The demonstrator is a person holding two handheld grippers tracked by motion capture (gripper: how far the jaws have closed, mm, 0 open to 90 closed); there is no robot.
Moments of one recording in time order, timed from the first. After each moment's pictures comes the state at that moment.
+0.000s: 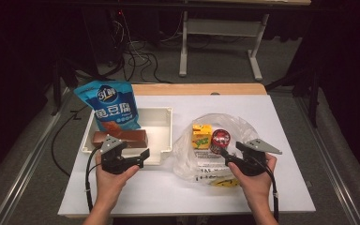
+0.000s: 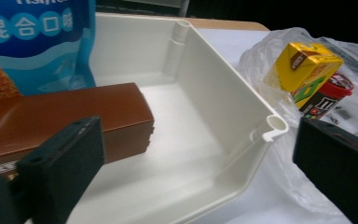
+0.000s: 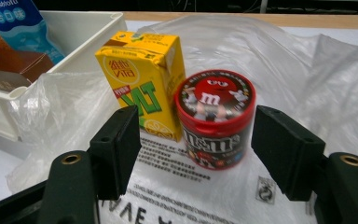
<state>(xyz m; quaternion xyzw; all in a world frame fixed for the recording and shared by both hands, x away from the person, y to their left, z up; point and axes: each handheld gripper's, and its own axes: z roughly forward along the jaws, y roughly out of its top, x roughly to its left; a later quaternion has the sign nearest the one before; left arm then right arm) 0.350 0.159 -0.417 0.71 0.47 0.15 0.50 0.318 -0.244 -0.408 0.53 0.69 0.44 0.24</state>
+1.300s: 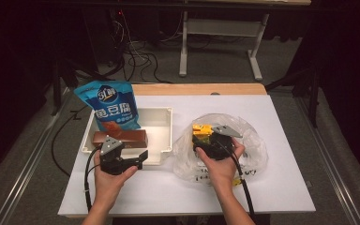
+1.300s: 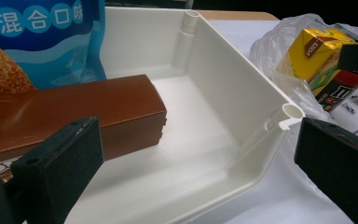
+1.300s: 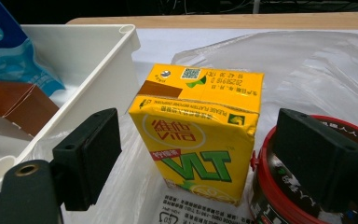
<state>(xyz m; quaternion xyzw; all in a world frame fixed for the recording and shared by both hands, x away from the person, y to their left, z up) 0.351 0.161 -0.421 0.72 0.47 0.17 0.49 0.373 -0.166 -0.417 0.56 0.67 0.42 0.25</state>
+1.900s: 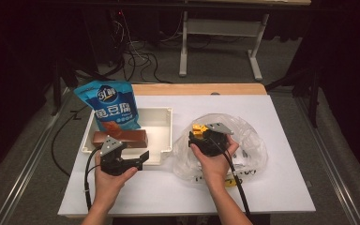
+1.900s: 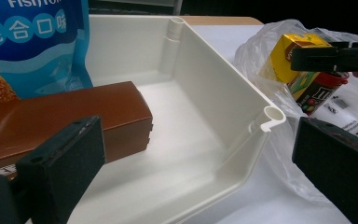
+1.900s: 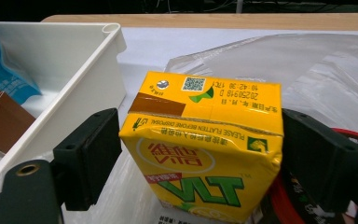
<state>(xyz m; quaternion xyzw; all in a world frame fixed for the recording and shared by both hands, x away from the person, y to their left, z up) 0.348 0.160 -0.419 0.72 0.45 0.16 0.50 0.388 -0.150 -0.425 0.58 0.66 0.40 0.28</state>
